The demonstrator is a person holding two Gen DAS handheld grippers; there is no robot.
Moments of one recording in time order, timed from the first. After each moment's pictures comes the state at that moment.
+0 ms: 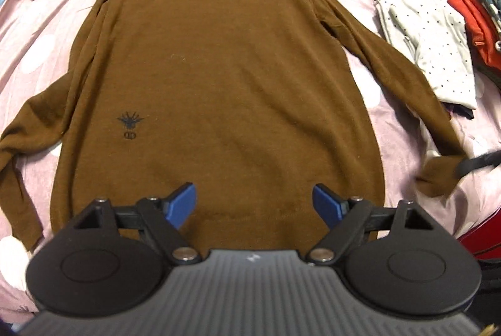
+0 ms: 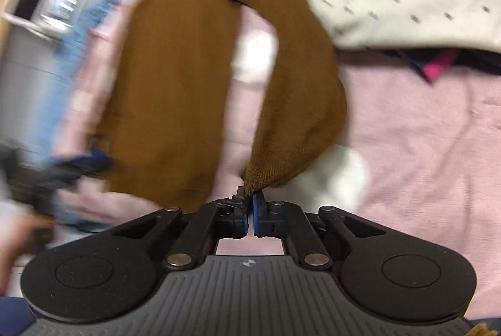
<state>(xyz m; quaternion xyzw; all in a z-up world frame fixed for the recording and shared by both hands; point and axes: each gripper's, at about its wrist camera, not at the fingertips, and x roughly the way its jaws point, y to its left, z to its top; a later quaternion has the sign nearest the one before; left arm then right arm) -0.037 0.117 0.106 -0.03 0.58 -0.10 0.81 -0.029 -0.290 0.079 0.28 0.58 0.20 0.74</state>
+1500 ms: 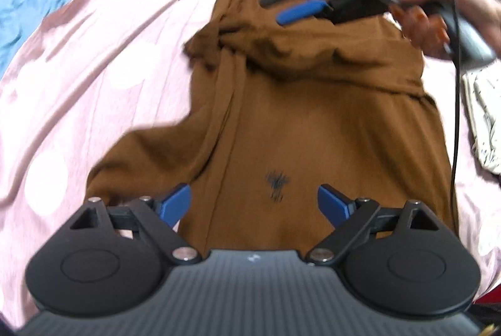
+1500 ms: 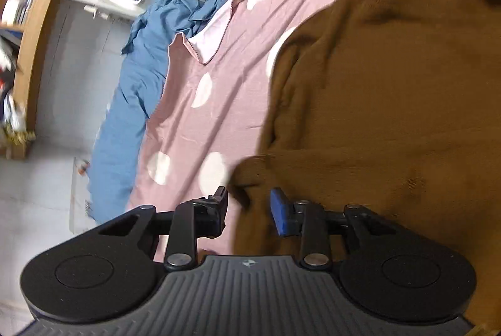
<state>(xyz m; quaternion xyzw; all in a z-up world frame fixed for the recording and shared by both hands) 0.024 0.237 0.107 -0.06 0.55 -0.01 0.84 0.277 -0.007 0.068 0.22 0.58 0.36 0.70</state>
